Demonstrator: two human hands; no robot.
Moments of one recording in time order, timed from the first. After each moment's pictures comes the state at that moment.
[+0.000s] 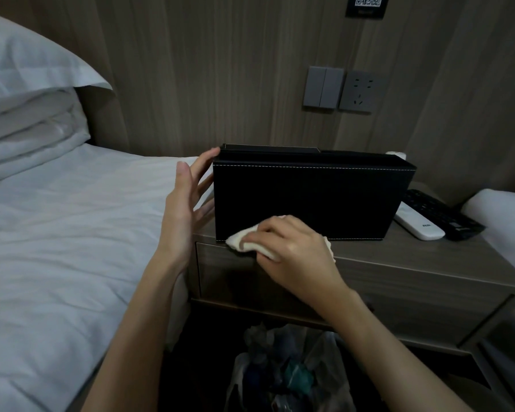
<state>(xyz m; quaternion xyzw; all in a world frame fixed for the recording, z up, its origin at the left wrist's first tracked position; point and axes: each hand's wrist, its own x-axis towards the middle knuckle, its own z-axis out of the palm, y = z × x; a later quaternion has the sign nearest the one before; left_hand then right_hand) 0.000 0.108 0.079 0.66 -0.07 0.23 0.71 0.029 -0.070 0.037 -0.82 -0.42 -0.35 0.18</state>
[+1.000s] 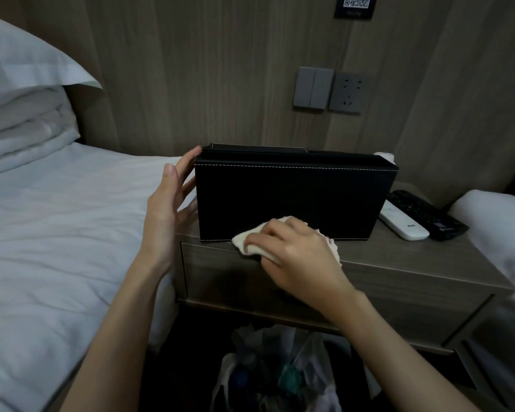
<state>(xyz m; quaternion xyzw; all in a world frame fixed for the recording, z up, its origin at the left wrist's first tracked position) -0.003 0.100 0.079 0.65 -0.08 0.26 0.71 0.028 -0.098 0.042 -0.85 -0.42 -0.30 0.12</state>
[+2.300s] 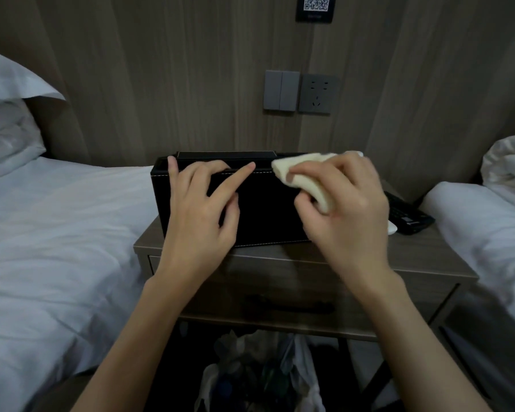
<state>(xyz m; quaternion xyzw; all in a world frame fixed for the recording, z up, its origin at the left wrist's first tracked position) 0.017 0.039 0.084 0.85 -0.15 0.48 0.16 0.019 -0.149 0.109 -0.76 -0.25 -0.54 0.27</state>
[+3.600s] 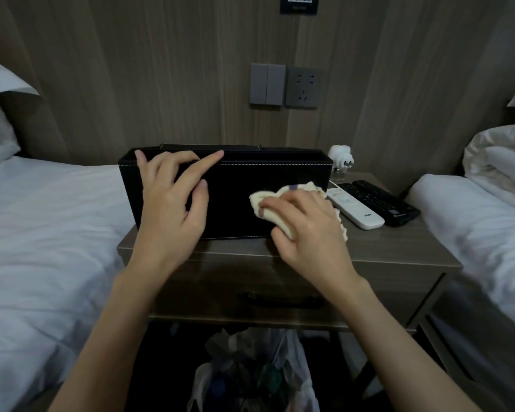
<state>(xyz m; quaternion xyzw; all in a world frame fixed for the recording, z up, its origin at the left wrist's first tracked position) 0.030 0.057 0.085 0.84 -0.15 0.46 0.25 0.041 -0.151 0.061 -0.86 -0.28 -0.39 0.19</state>
